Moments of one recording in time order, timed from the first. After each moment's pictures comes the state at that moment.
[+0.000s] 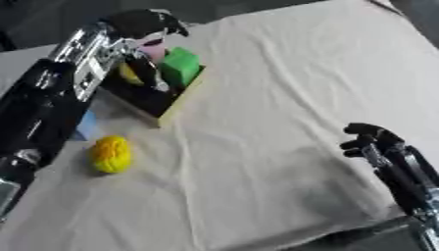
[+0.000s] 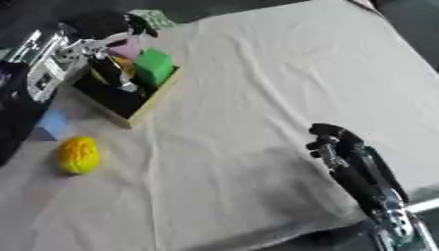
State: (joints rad) left arm -0.91 0.54 -0.26 -1.21 -0.97 -0.21 -0.42; right arm -0.07 -0.25 0.16 -1.76 0.03 -0.04 0.08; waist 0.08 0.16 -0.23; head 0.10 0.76
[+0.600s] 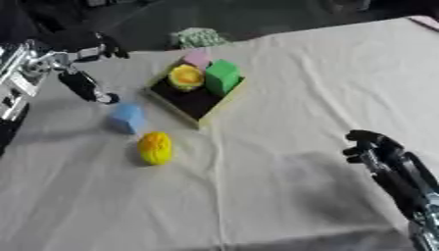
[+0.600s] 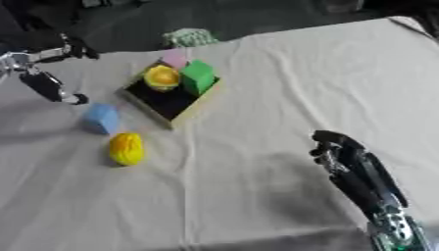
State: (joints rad) left arm -0.70 0.70 -0.24 -1.32 -0.78 -0.15 -0.61; right arm -0.04 -0.26 0.15 -1.75 0.05 -0.04 0.08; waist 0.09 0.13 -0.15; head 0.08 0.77
